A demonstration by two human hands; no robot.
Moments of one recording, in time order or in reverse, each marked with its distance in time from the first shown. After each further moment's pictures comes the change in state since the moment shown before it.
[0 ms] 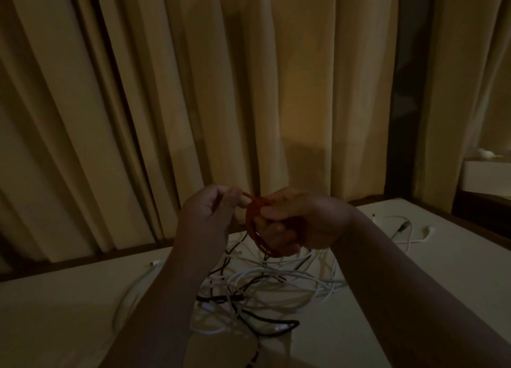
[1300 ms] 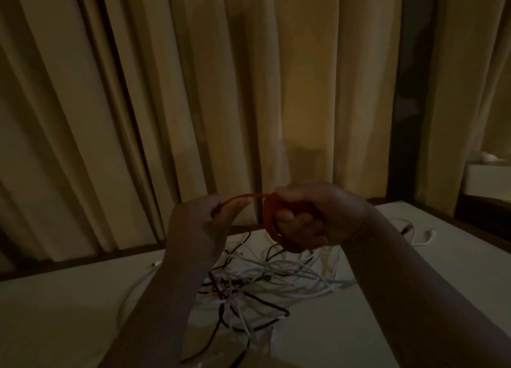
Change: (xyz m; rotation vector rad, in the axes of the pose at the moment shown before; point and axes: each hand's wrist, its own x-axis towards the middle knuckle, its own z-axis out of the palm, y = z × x) left_hand 0.003 -0.003 -0.013 0.591 0.102 0.156; right_hand -0.013 -0.013 -0.007 0.062 -0.055 0.009
